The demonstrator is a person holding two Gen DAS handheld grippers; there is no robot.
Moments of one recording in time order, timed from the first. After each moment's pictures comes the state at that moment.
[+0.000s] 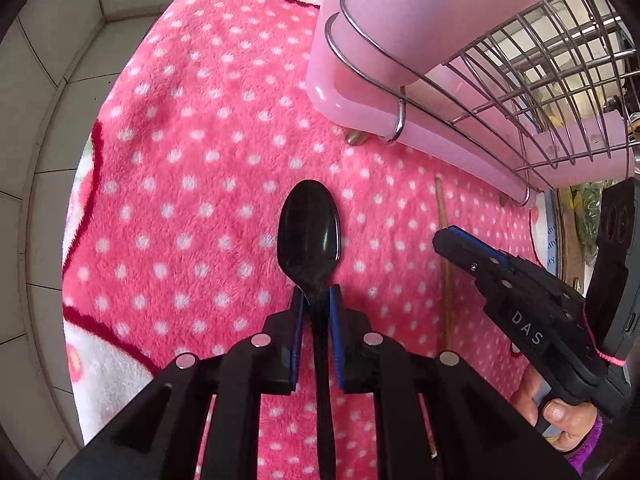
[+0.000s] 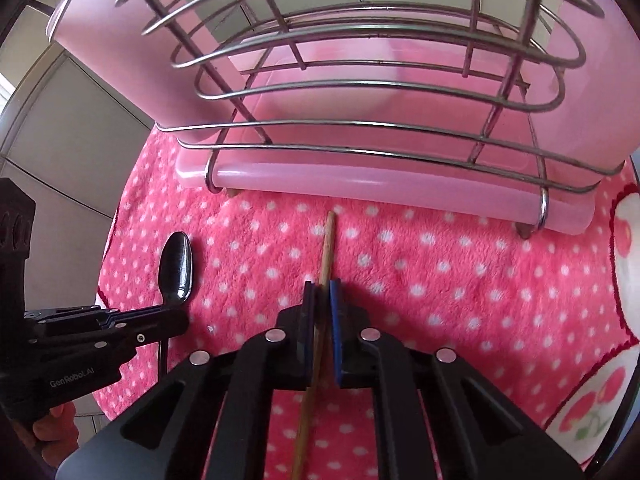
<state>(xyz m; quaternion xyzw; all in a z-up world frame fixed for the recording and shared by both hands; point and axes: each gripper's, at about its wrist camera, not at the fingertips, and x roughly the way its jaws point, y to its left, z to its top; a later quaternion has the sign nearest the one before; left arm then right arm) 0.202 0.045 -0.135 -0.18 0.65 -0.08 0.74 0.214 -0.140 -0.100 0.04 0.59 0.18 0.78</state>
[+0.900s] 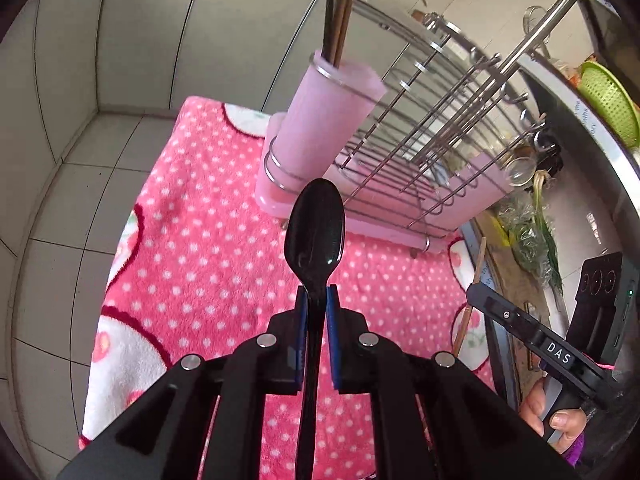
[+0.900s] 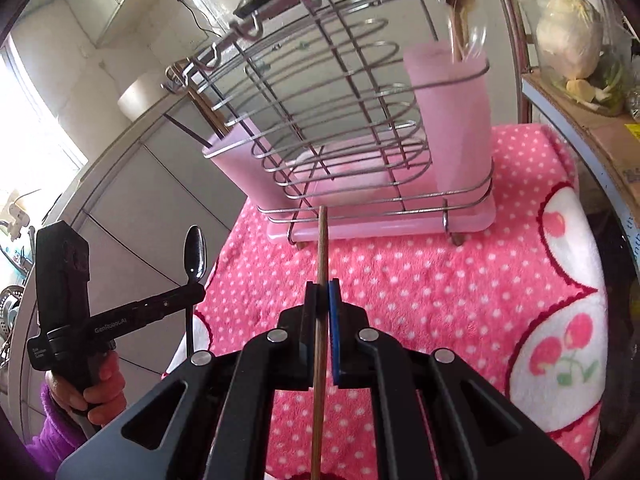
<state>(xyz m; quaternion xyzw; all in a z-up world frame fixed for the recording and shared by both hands) 0.116 0.053 -0.040 -0.20 0.45 -0.12 0.87 0.123 -0.236 -0.001 0.16 0.43 0.23 0.86</state>
